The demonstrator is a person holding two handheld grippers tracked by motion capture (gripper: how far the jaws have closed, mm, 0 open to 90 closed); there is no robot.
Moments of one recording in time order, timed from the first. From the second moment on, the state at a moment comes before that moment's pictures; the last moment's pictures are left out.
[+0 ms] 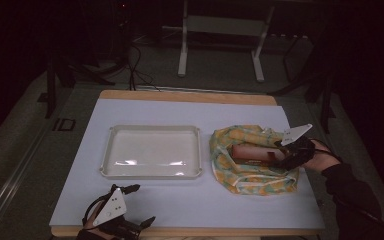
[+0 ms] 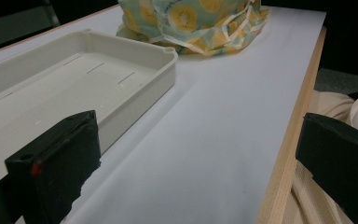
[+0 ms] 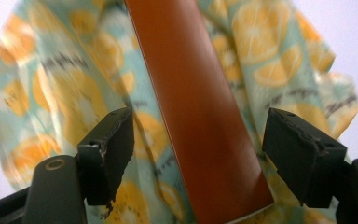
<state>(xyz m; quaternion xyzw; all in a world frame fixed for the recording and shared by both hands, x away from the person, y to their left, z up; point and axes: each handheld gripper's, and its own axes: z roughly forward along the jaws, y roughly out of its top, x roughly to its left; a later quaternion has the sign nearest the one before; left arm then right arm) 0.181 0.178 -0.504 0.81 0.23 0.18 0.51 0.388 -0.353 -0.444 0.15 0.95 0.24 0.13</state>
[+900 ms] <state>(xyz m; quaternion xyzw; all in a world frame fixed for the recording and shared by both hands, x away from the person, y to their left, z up) 0.182 0.177 -0.505 0.81 0.23 0.18 0.51 0.413 -0.339 -0.468 0.11 0.98 0.09 0.10</state>
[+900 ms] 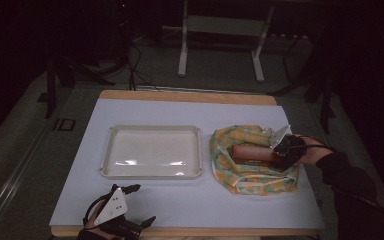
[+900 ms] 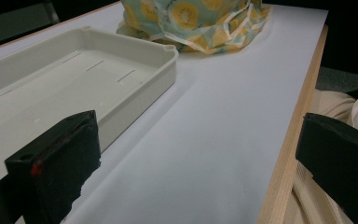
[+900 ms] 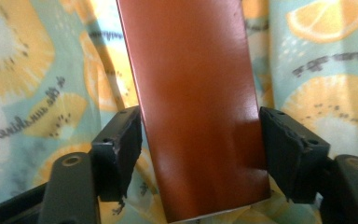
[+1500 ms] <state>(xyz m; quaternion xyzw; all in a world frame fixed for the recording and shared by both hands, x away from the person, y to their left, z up) 0.181 0.176 -0.505 0.81 0.23 0.18 0.51 0.409 -0.342 -0.454 0.09 0.99 0.13 0.07</state>
